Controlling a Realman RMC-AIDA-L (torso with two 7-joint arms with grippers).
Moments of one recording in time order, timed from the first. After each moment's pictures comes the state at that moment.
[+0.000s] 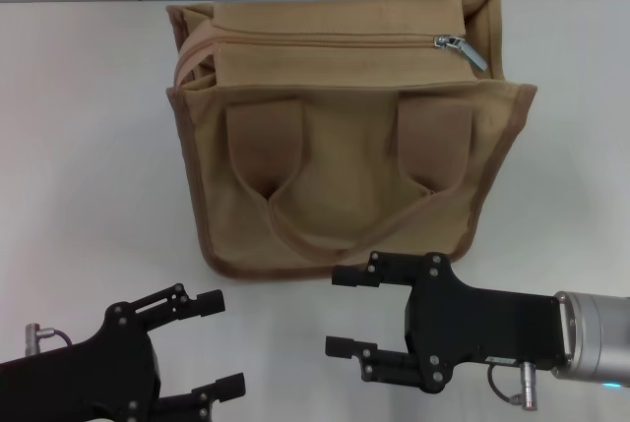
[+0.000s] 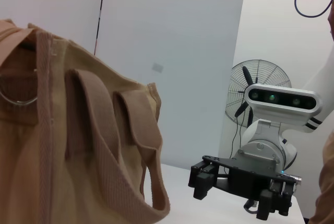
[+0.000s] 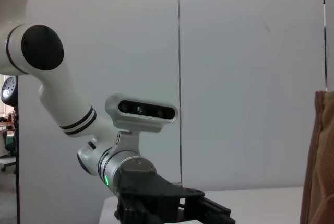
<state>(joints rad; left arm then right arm) -0.25 -2.05 0.62 0.35 2.00 1.88 -0.77 0.52 2.09 -0.90 -0.06 -1.75 -1.70 0.52</state>
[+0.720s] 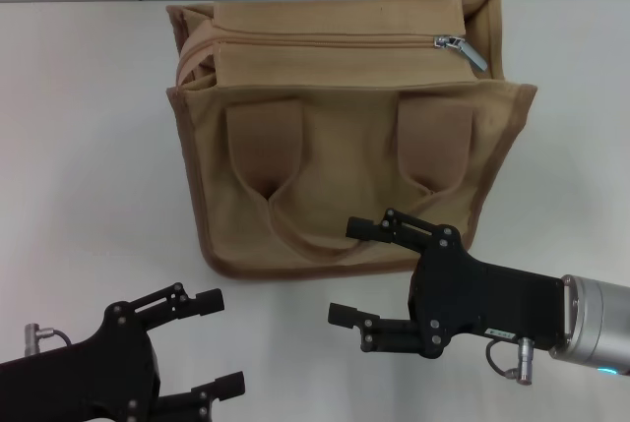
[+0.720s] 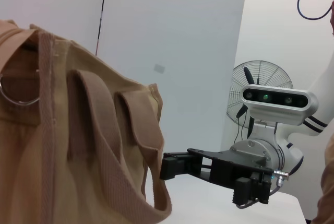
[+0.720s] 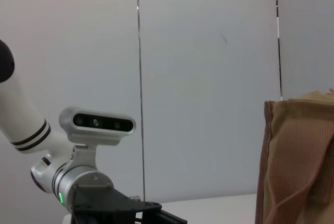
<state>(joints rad) -0.25 -2.05 0.62 0.35 2.00 1.88 -0.77 0.52 2.09 -0.84 -0.03 -1.71 -1.67 0.51</state>
